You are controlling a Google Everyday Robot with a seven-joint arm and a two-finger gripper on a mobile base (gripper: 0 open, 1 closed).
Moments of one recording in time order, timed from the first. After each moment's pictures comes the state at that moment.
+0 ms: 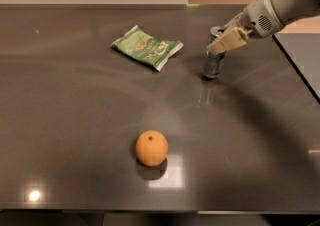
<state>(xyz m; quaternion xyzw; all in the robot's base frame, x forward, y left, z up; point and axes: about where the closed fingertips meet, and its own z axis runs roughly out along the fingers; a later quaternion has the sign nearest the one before) 0.629 -0.160 0.931 -0.50 0.77 0.19 0.34</state>
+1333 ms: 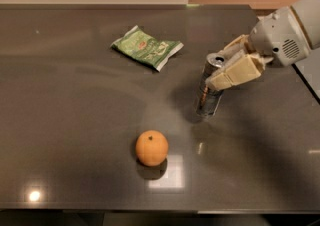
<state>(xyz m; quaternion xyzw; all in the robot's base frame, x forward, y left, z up) 0.476 -0.117 0.954 -0.56 0.72 0.28 0.31</state>
